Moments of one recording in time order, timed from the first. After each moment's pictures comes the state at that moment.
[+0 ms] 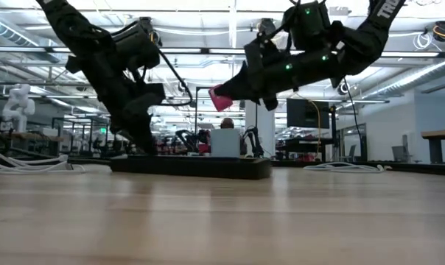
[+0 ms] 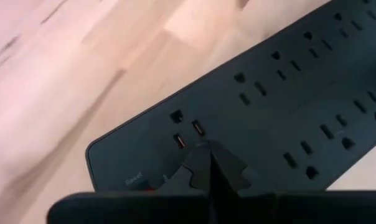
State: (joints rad) left arm 0.24 1.45 0.58 -0.11 -0.06 -0.33; right arm -0.13 1.72 0.73 0.80 0.14 0.16
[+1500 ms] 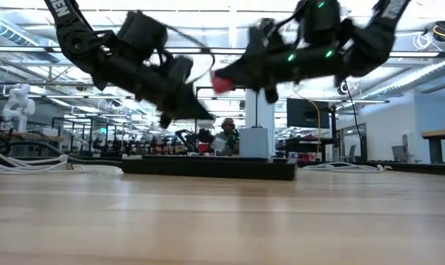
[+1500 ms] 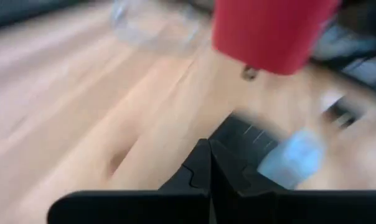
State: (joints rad) left arm 0.17 1.58 0.57 0.66 0.03 -0.33; right arm -0.10 1.70 0.69 0.98 0.19 0.20
